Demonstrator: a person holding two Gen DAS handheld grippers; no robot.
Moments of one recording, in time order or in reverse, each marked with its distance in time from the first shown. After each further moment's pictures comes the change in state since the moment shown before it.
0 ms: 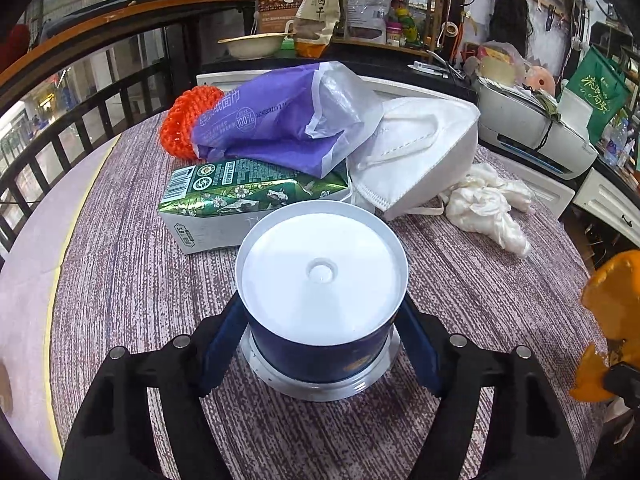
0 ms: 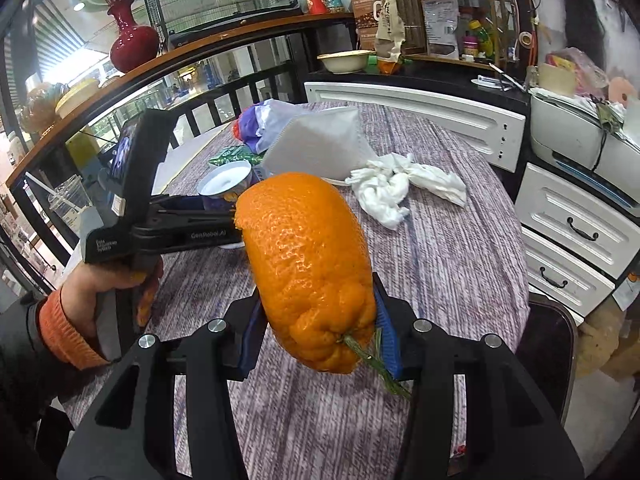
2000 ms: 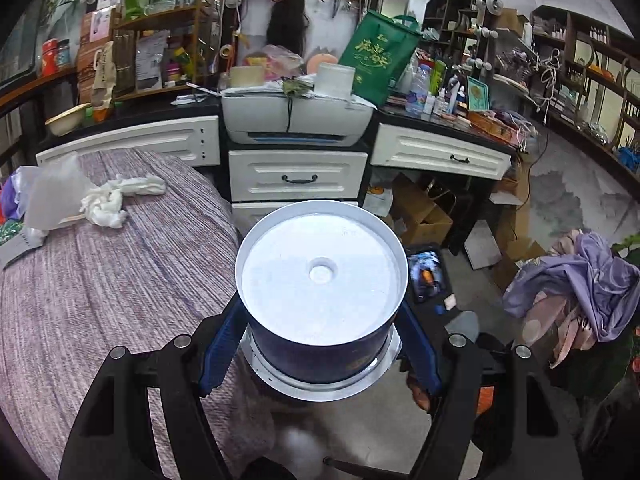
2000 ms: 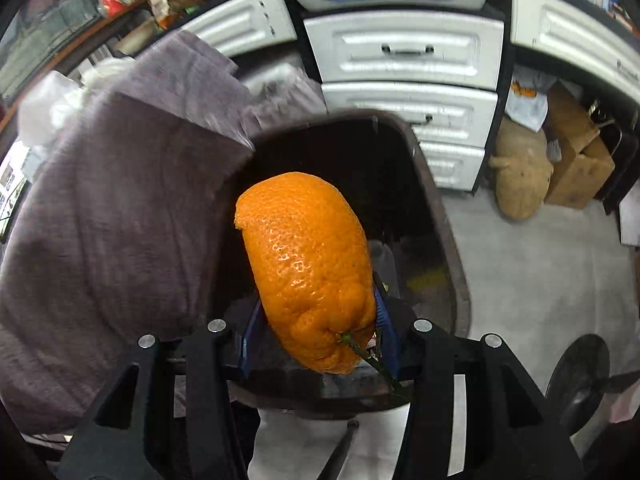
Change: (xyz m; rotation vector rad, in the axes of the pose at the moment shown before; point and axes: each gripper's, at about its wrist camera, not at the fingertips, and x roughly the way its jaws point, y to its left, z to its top) left arm -0.113 -0.257 -0.091 0.291 -0.103 -0.461; right arm 0.007 -0.218 -0.178 0.463 0.177 -0.308
